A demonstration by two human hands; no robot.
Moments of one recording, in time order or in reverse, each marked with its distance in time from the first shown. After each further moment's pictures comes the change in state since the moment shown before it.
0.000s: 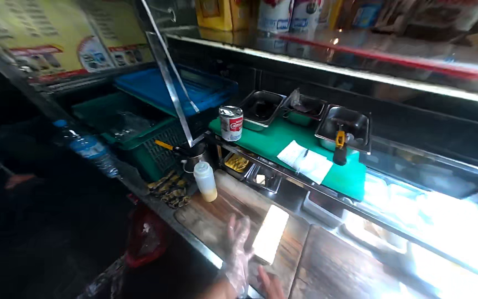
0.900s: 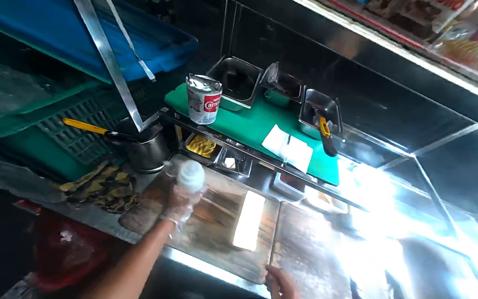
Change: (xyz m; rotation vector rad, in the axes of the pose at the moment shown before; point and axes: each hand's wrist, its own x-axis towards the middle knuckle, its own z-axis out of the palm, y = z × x) left_hand 0.209 0.031 -0.089 0.724 -0.173 0.448; right_hand -0.022 0.004 0.012 -0.137 0.447 0.475
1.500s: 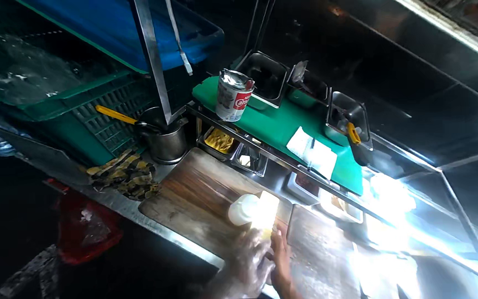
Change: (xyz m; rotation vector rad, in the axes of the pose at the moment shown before) left_hand -0.176 0.060 0.063 0.331 -0.360 0.448; right_hand 0.099 0.009 0.066 0.548 0.092 0.470
